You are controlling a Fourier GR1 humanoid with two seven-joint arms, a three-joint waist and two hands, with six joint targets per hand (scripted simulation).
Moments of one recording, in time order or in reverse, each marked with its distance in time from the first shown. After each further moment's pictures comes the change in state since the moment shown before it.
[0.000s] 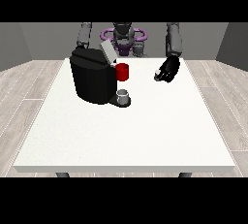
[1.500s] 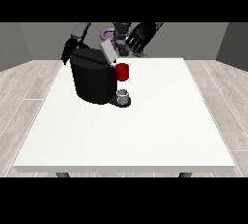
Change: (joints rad) left arm -0.420 -0.050 0.140 -0.075 0.088 -0.345 0.290; right arm -0.081 -0.018 -0.044 0.017 -0.040 0.028 0.009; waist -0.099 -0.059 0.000
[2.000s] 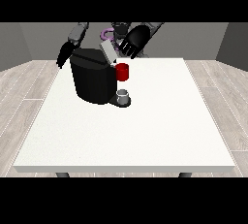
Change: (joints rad) left arm -0.125 0.063 0.025 0.028 -0.015 -0.006 0.002; right arm -0.094 -0.019 -0.024 -0.018 -0.006 -0.007 0.006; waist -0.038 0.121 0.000
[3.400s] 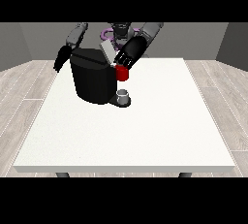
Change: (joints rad) left arm -0.046 0.017 0.007 0.067 -0.030 0.025 -0.064; right arm -0.033 -0.018 -0.023 0.007 -0.008 -0.004 -0.003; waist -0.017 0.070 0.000
